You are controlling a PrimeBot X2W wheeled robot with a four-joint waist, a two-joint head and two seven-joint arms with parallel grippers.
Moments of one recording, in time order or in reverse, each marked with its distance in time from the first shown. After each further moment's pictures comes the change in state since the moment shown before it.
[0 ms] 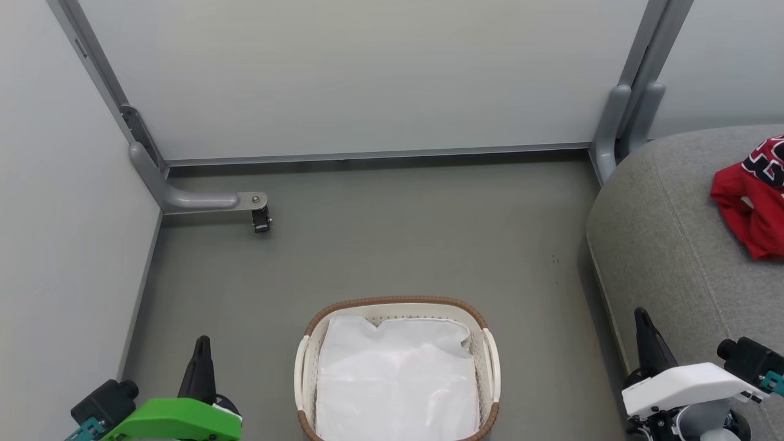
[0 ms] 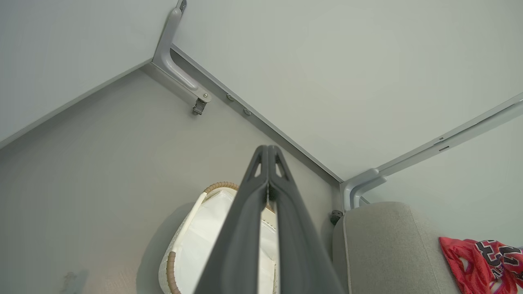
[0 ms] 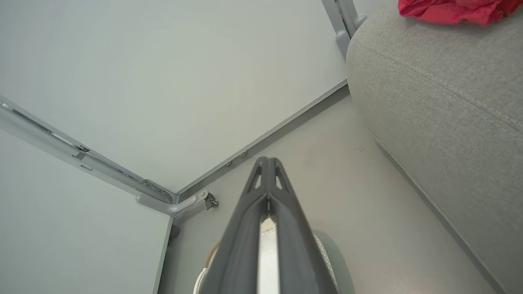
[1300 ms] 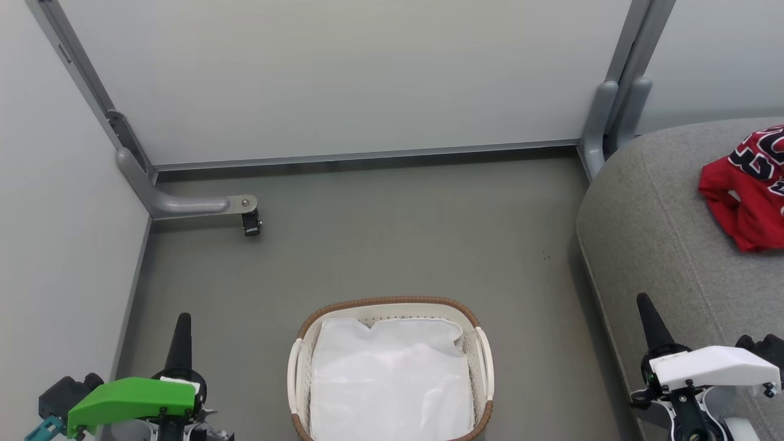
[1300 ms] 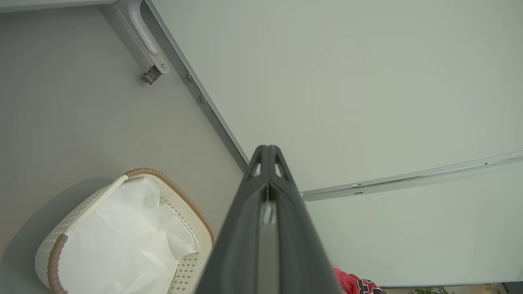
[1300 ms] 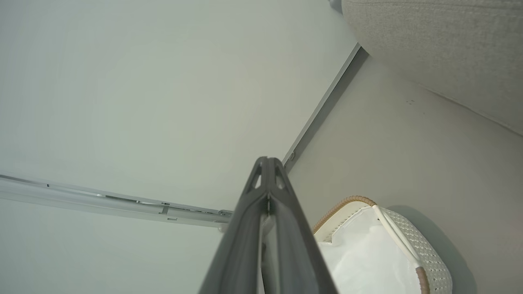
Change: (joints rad) left arm -0.045 -0.013 0.096 -0.039 -0.410 -0.023 0.124; right arm -0.039 -0.004 -0.030 -0.020 0.478 0.000 0.125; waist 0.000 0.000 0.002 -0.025
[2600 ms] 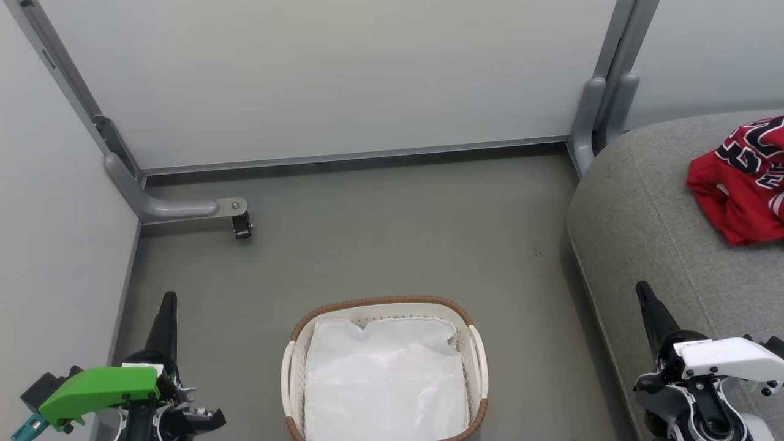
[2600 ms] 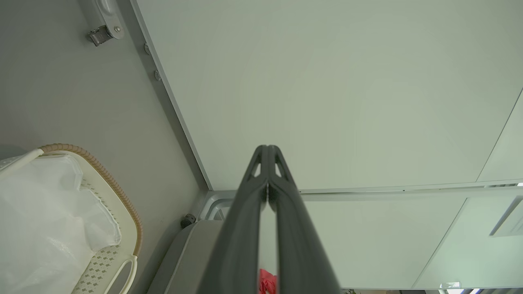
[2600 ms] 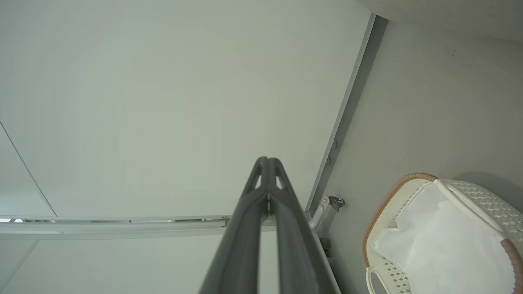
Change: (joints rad) left arm -0.037 -0.005 0.064 -0.026 -0.275 -0.017 0.085; right arm -0.022 -0.003 -0.020 -0.014 0.321 0.000 0.083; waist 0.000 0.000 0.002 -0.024
